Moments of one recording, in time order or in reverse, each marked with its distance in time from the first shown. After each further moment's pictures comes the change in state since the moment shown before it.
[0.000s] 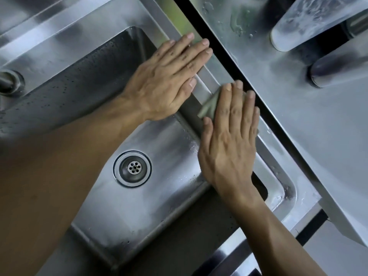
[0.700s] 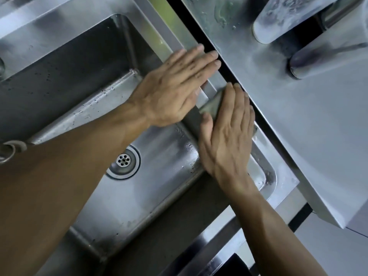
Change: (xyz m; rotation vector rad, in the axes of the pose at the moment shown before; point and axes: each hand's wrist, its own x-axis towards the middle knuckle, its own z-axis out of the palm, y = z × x) left_hand 0.000 0.048 0.003 -0.087 0.044 0.058; right_hand -0.006 0.022 -0.012 0.049 -0.004 0.089
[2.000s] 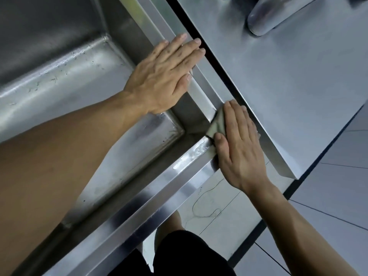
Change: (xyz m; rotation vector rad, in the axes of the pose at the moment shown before) left_hand -0.016 0.109 0.025 0.044 -0.106 -0.173; right_hand -0.108 0.151 -0.052 0.059 -0.233 -0.250
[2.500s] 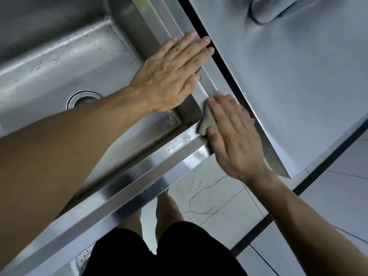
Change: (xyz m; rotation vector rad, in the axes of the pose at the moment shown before) left_hand -0.002 0.040 0.007 0.036 -0.024 -0.021; right_hand 0.005 0.029 -0.006 0.041 0.023 -0.320
